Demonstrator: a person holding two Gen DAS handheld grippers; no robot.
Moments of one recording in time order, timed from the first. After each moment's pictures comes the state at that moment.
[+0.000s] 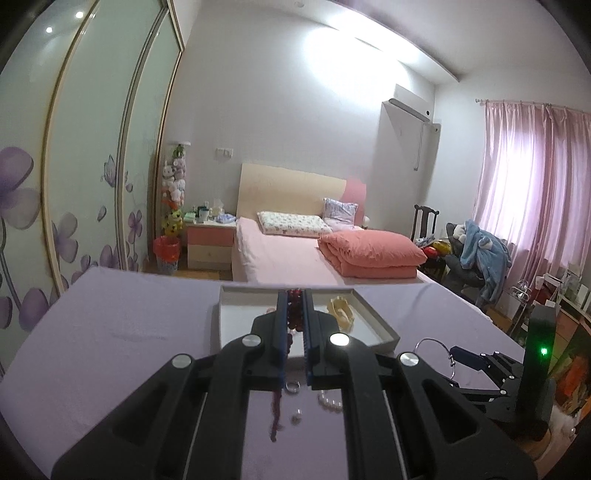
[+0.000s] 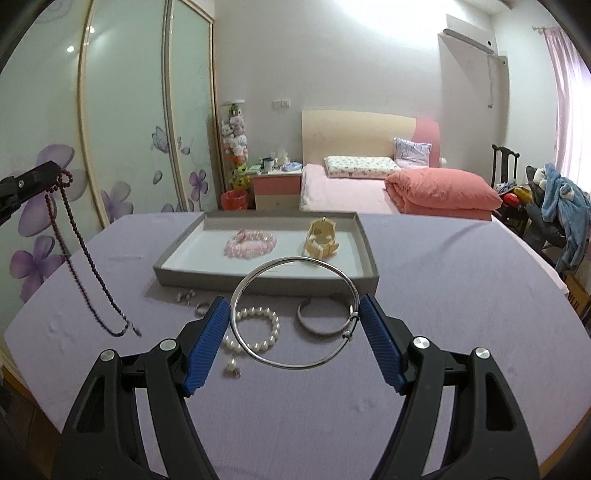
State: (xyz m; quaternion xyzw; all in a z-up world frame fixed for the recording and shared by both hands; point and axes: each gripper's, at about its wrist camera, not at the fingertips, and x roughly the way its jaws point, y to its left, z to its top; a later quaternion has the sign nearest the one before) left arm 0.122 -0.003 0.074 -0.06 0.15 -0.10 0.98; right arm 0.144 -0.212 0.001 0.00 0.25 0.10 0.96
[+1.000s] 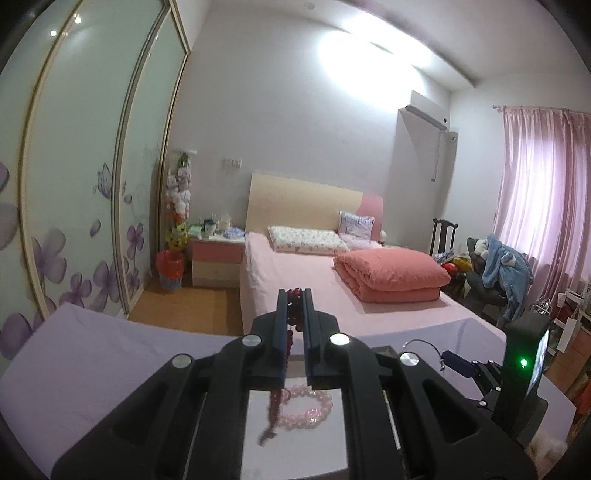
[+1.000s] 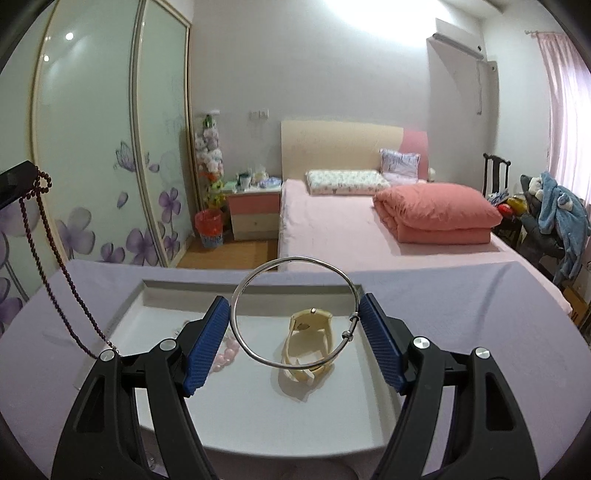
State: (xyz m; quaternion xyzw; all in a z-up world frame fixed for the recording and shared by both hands) left arm 0.299 -0.011 0.073 -0.07 0.14 -0.07 0.98; right arm 0.318 -0.187 -0.002 0.00 0.24 0.05 0.97
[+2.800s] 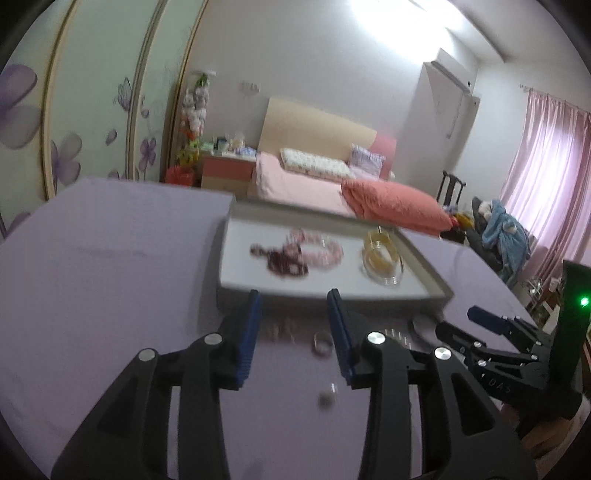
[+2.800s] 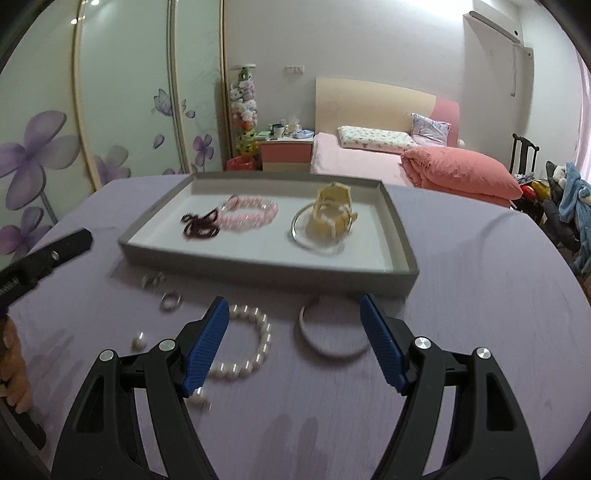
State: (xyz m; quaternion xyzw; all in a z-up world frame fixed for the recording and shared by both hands) left arm 0.199 0.012 -0.051 -0.11 0.28 -0.07 0.95; right arm 0.211 -0.188 -0.047 -0.03 0.32 0.12 0.94
